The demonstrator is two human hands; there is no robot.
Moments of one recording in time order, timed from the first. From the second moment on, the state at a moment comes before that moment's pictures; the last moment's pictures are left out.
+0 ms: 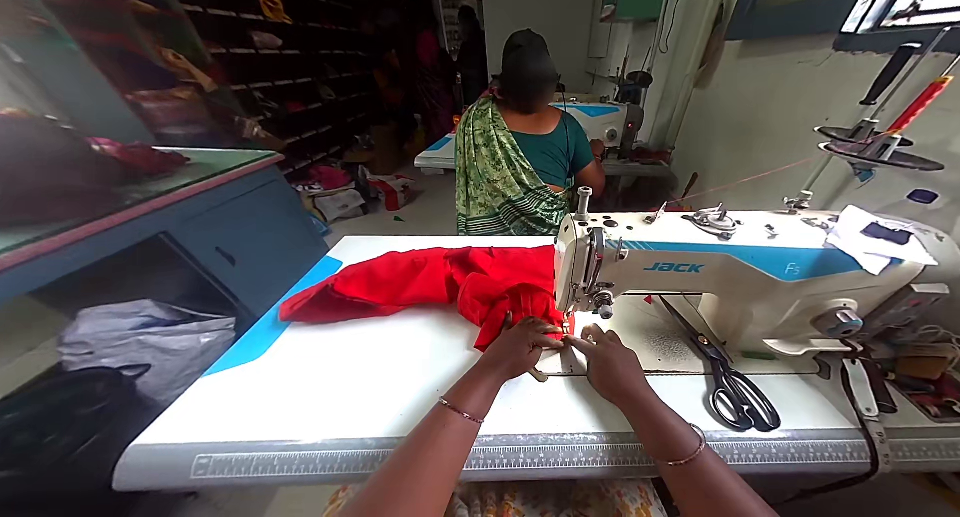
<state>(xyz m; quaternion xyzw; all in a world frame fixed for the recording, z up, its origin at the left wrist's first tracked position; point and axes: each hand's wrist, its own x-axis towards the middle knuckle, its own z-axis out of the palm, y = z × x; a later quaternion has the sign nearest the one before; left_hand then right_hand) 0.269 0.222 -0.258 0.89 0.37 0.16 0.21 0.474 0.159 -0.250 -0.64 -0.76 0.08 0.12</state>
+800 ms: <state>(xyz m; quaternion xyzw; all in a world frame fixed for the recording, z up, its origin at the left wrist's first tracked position) 0.270 0.219 -0.254 0.88 0.39 0.16 0.22 0.473 0.229 -0.247 -0.71 -0.65 0.16 0.19</state>
